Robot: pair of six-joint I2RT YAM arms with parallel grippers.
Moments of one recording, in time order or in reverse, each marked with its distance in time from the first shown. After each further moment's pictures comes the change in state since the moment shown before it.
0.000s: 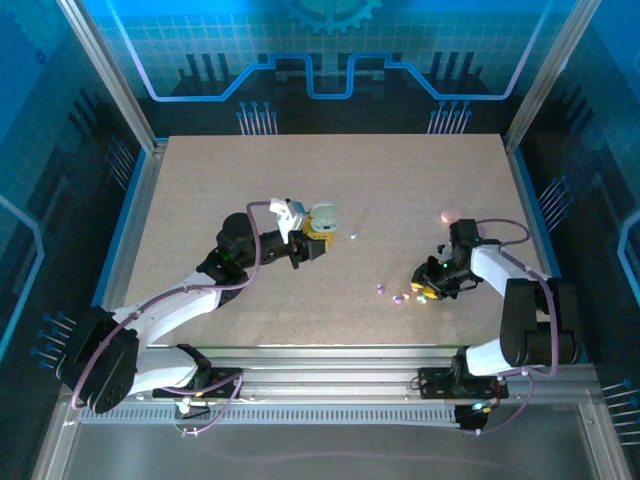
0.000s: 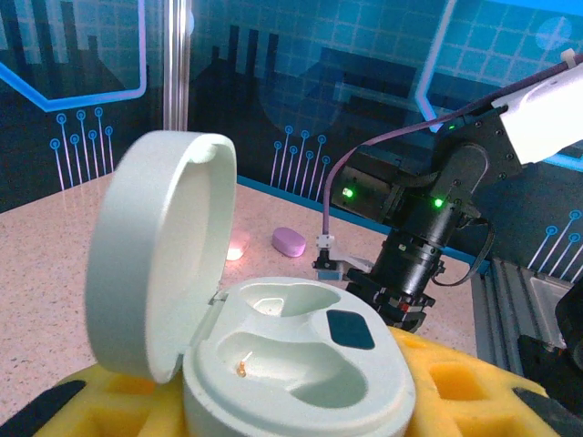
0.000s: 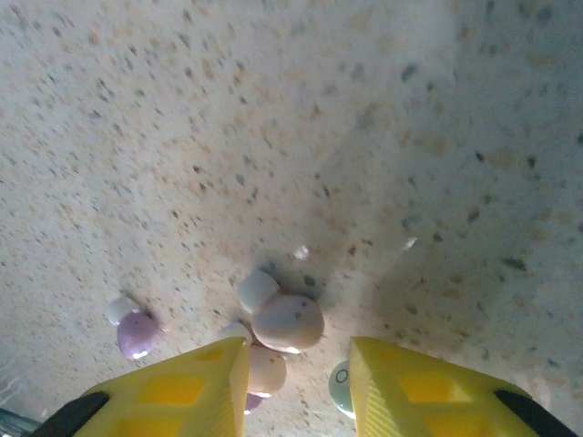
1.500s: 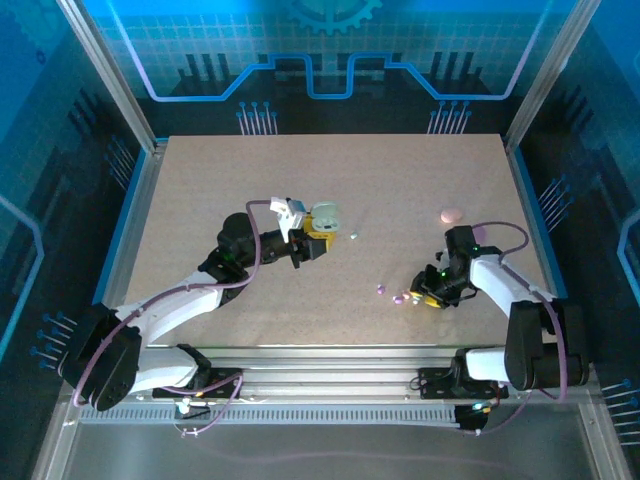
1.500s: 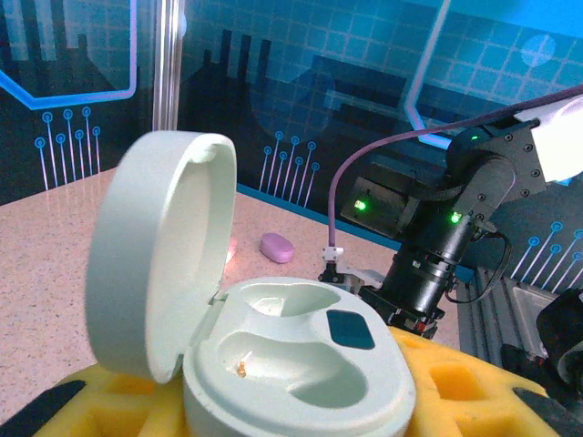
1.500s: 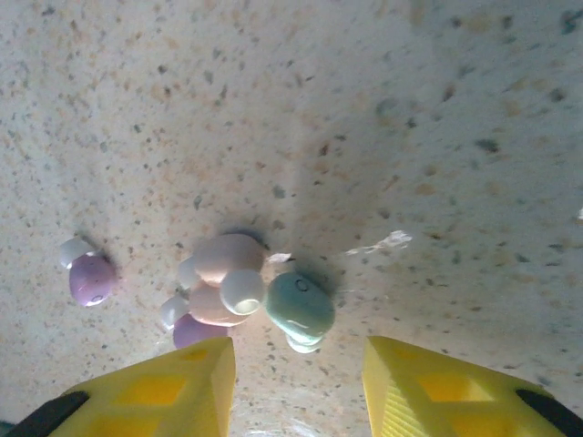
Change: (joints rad) left arm 0.000 0.017 0.000 0.038 0.019 -0.044; right arm 0.053 -0.117 -0.051 -0.057 0.083 -0.003
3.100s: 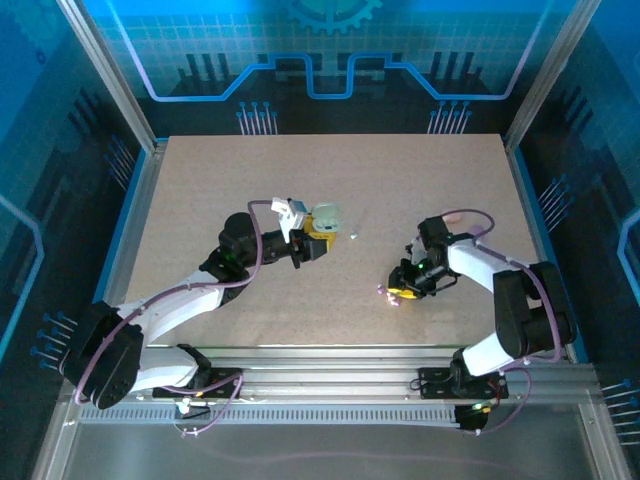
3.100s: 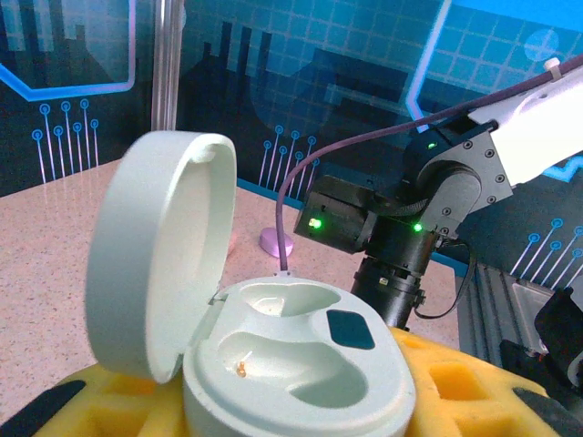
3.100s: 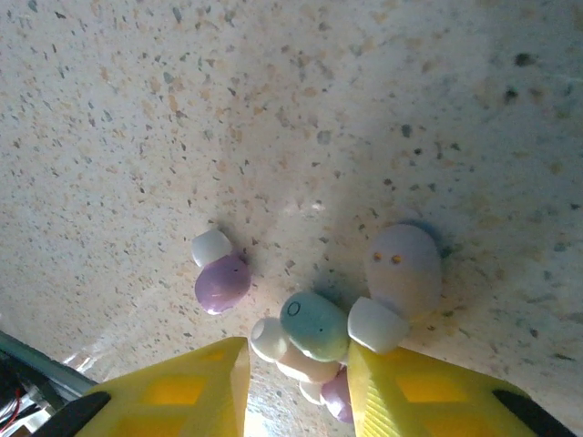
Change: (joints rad) left arm 0.000 0.011 0.000 -0.002 0.003 0.000; right arm 0.177 0.199 0.110 0.087 -0.133 -0.043
